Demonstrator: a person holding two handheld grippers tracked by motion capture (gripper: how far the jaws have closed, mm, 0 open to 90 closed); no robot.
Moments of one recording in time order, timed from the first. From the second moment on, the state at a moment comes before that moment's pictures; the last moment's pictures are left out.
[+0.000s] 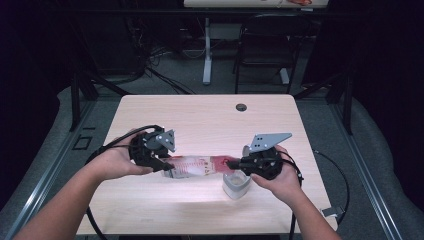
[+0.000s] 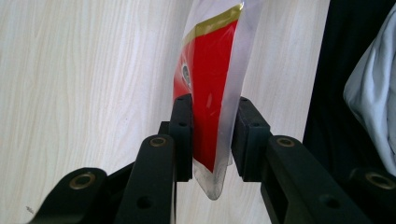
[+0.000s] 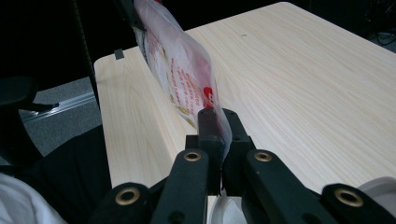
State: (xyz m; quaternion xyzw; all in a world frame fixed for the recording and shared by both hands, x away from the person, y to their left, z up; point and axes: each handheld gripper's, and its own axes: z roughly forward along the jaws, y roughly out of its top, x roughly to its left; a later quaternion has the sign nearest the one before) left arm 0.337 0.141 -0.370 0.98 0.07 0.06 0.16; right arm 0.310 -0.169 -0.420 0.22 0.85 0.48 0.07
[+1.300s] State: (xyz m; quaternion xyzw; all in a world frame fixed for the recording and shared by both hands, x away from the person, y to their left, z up) left arm 0.338 0.123 -0.351 0.99 0.06 0.06 0.14; right arm 0.305 -0.186 -0.439 0.24 0.80 0.54 0.07
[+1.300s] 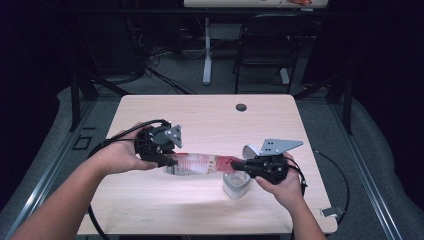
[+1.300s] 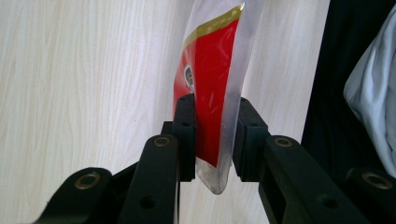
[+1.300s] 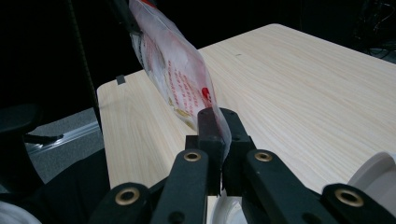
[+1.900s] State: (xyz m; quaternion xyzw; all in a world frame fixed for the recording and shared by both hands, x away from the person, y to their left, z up) left arm 0.337 0.121 -0.346 0.99 0.06 0.06 0.14; right arm 0.303 -0.190 -0.442 0.25 0.80 0.55 0.07
